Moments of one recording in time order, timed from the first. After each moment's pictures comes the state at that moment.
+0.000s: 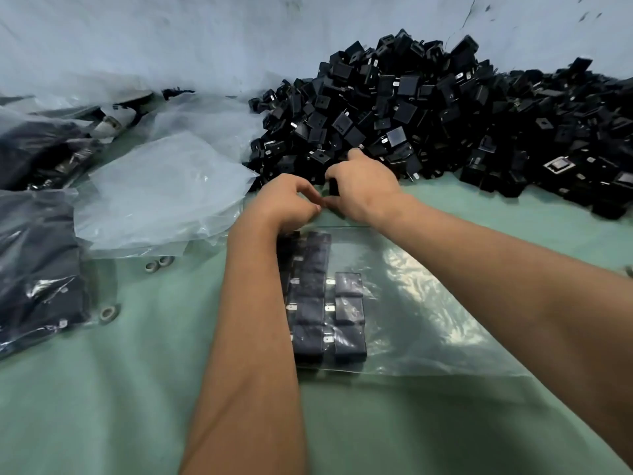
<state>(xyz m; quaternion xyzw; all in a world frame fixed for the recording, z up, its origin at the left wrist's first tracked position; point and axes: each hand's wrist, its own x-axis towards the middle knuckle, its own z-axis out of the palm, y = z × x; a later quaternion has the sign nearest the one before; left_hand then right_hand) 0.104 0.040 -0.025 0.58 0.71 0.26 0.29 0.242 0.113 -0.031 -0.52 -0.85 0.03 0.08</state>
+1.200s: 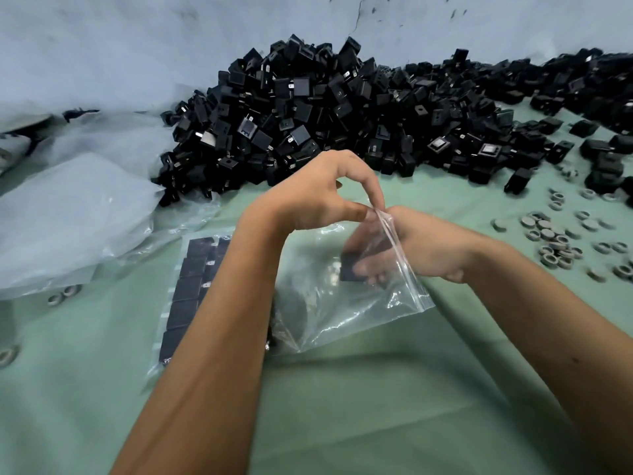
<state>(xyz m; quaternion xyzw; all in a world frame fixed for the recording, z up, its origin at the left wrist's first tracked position) 0.247 0.035 0.011 0.83 0.41 0.24 0.31 0.441 0.005 -0.031 -0.41 -0.73 0.51 0.19</state>
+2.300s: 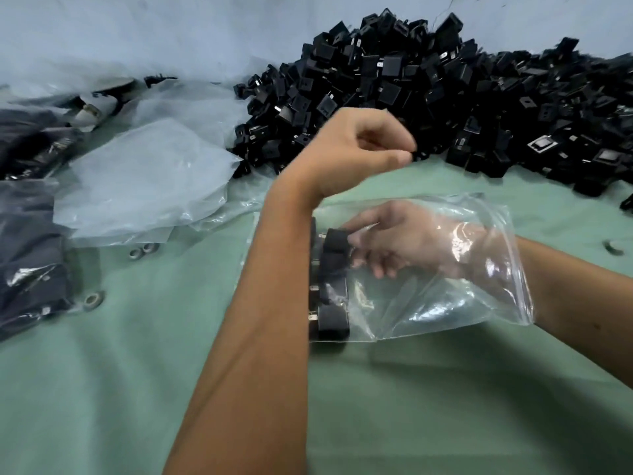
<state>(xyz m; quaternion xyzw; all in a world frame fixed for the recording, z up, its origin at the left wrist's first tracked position) 0.179 0.039 0.013 0.73 0.45 0.40 0.33 0.336 0.030 -0.048 -0.45 -0.66 0.58 0.17</state>
